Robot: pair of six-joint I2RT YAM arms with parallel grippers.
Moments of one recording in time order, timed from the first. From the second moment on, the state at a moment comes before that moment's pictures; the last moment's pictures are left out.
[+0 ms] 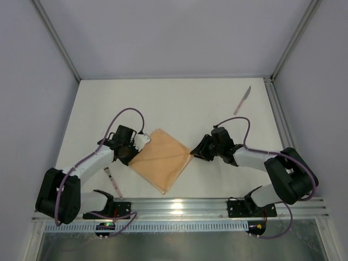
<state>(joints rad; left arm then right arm) -0.37 1.27 0.66 -0.55 0.05 0.47 0.52 1.44 0.52 0.14 -0.25 1.02</state>
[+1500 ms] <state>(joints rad) -0.68 1.76 1.16 -0.42 0.34 0.38 0.50 1.59 0.56 0.34 -0.36 0.80</state>
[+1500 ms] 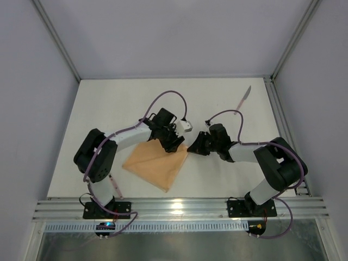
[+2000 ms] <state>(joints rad) -0.71 1.86 1.19 -0.44 0.40 0.37 0.49 1.59 0.58 0.31 -0.34 0.78</state>
